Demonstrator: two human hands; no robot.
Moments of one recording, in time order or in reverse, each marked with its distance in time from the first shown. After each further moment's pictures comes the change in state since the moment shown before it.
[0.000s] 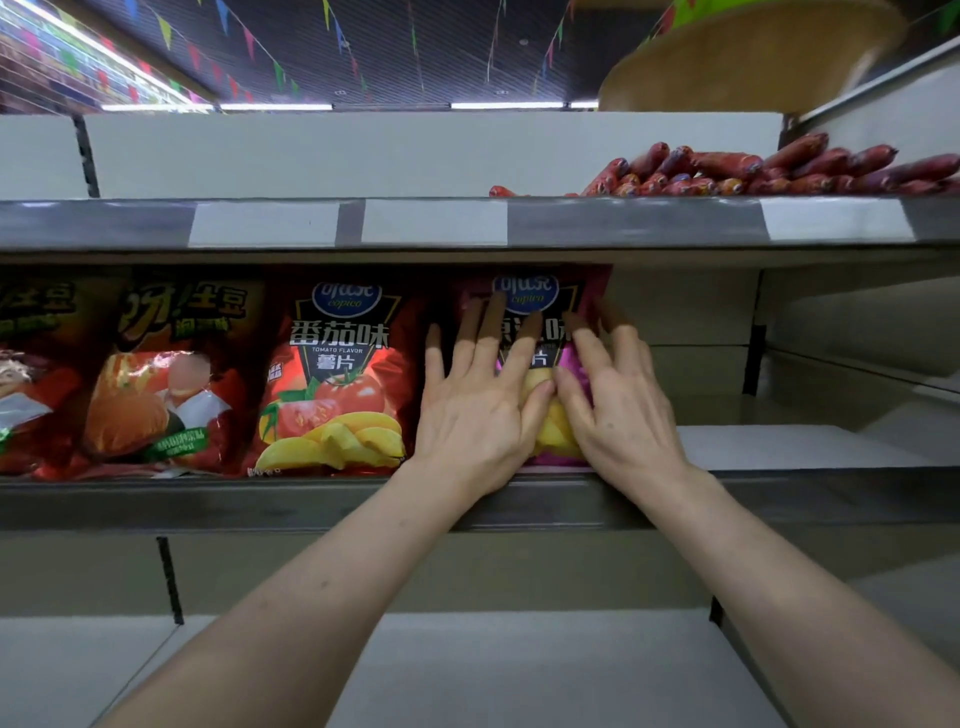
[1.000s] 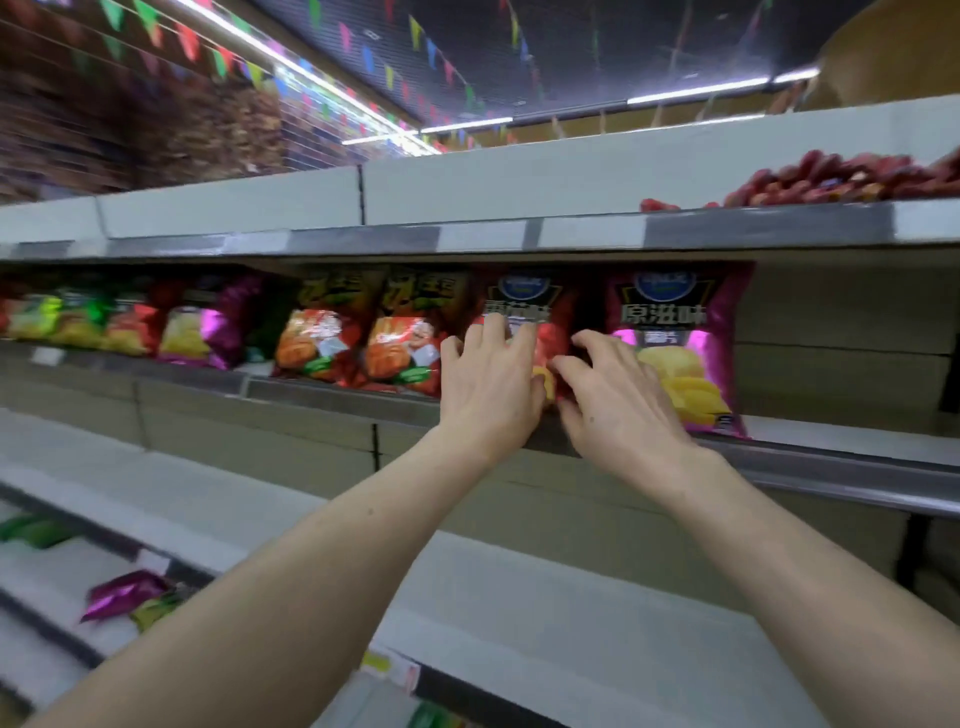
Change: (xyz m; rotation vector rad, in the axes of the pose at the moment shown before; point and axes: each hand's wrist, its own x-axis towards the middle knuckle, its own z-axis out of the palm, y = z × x) left_hand -0.064 -0.027 -0.124 0.281 -0.129 -0.336; right_hand -0.045 -0.113 -0.036 -0.021 -0.329 -0.322
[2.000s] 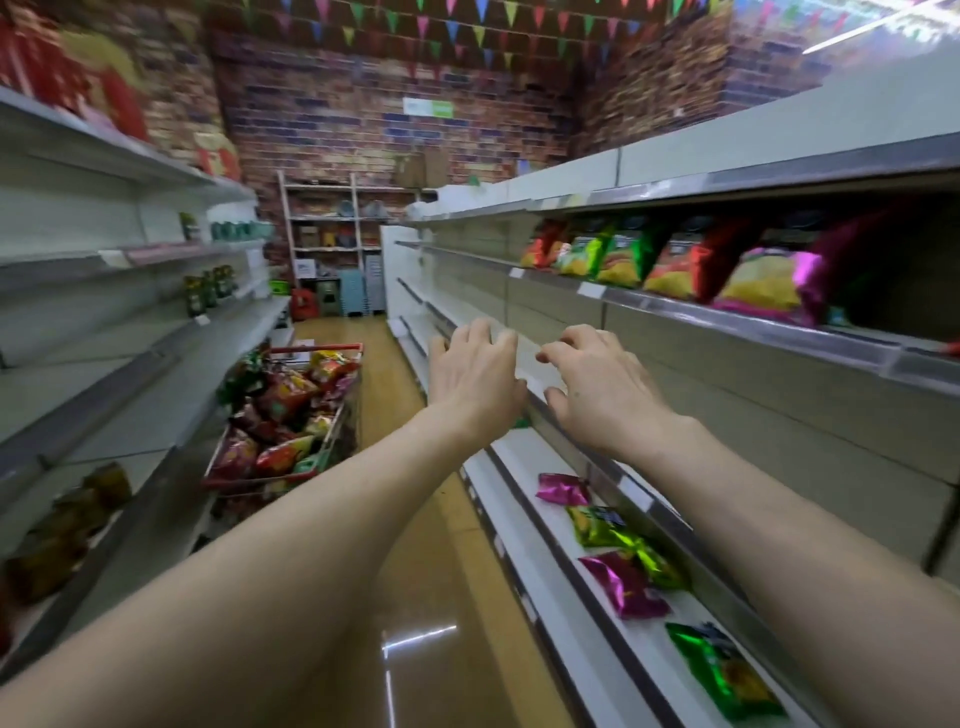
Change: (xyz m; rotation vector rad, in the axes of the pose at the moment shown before) left_hand -0.216 -0.475 -0.203 0.633 -0.298 -0.673; right_hand 0.064 -0.542 0.087 0.534 -0.183 -0.692
